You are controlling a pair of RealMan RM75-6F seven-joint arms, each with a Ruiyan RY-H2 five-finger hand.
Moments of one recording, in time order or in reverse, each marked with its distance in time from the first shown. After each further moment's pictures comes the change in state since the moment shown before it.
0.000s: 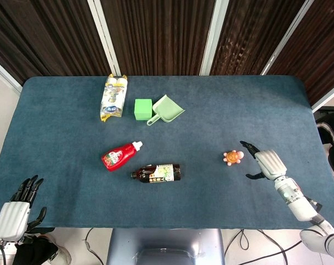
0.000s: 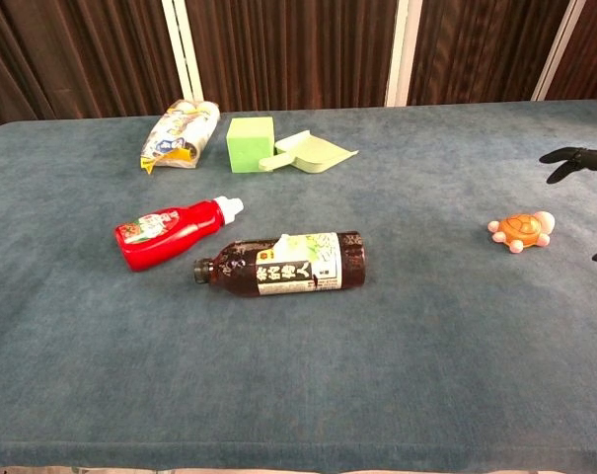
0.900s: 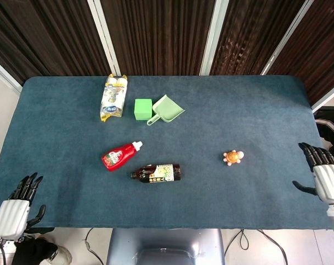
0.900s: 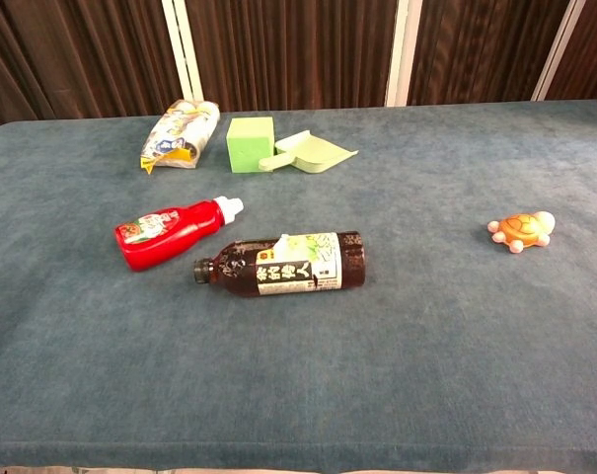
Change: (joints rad) left arm -0.008 0.026 -0.010 -0.050 0.002 0.000 0.058; right arm -0.305 0.301 0.035 -0.381 0.093 0.389 -0.294
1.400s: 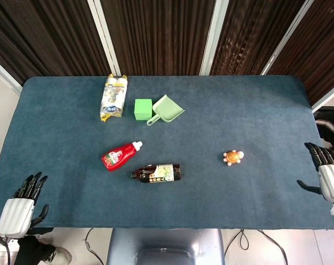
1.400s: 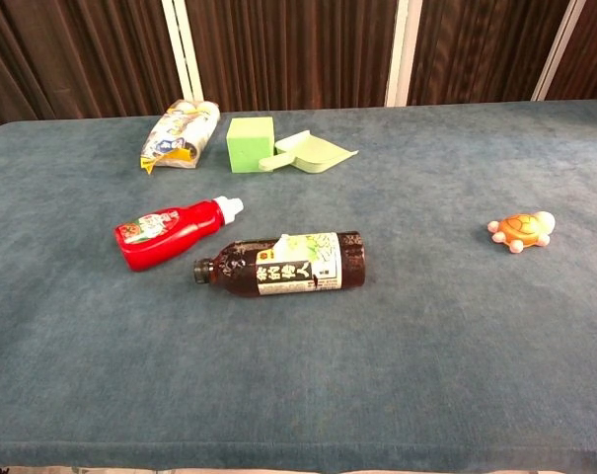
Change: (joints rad) left arm -0.013 0.009 0.002 -0.046 0.001 -0.026 0.076; right arm -0.003 -0.039 0.035 0.097 0.014 -0.053 0.078
